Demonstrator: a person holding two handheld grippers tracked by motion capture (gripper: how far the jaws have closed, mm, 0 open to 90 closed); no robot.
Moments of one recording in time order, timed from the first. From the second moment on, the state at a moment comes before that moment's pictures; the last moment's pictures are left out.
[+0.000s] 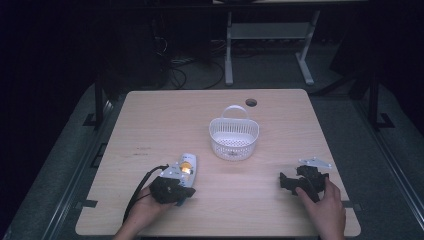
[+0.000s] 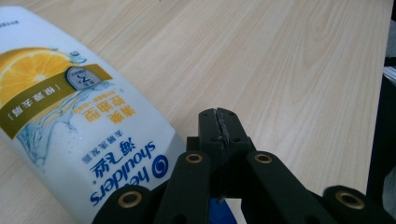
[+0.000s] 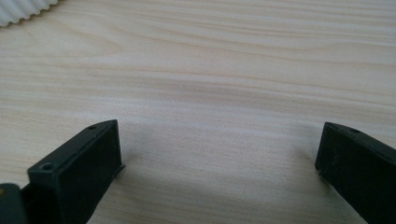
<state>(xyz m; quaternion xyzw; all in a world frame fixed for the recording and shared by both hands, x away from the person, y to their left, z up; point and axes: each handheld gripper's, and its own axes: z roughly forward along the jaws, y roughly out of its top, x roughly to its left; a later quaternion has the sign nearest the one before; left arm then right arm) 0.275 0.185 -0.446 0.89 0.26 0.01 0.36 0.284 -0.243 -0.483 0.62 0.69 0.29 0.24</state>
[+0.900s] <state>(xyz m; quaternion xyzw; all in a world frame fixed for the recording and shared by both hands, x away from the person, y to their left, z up) 0.285 0.231 -0.442 0.88 0.32 0.05 0.35 0.284 -0.243 -0.483 0.62 0.69 0.29 0.24</state>
